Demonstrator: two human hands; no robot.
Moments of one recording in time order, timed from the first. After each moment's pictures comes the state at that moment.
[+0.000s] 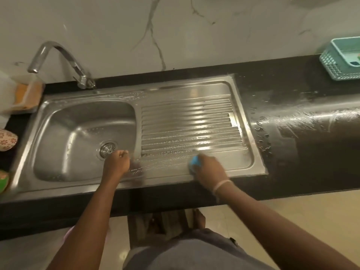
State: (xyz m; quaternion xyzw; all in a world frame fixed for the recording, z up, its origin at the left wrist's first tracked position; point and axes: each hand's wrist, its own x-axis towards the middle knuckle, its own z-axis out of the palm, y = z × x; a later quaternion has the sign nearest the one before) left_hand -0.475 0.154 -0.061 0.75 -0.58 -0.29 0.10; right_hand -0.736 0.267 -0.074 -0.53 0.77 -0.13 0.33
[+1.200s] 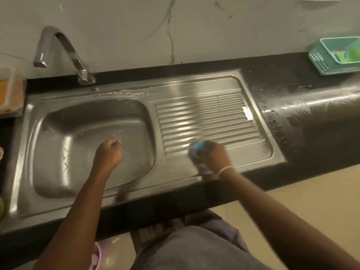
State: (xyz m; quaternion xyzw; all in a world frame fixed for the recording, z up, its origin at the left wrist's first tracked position) left_hand -0.358 0.045 -0.091 0.70 -0.60 -0.36 0.12; right_hand -0.644 0.200 -0.075 -0.41 0.84 -0.19 0.30
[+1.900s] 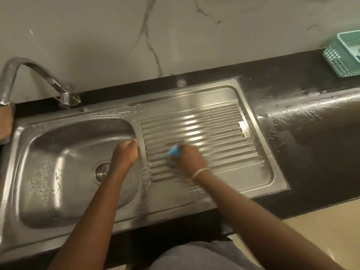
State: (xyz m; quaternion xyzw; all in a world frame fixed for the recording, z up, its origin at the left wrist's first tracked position) left_hand -0.493 0.009 -0.083 0.70 -0.57 -0.41 0.10; right_hand -0.675 0.119 -0.070 -0.50 0.77 -0.18 0.35
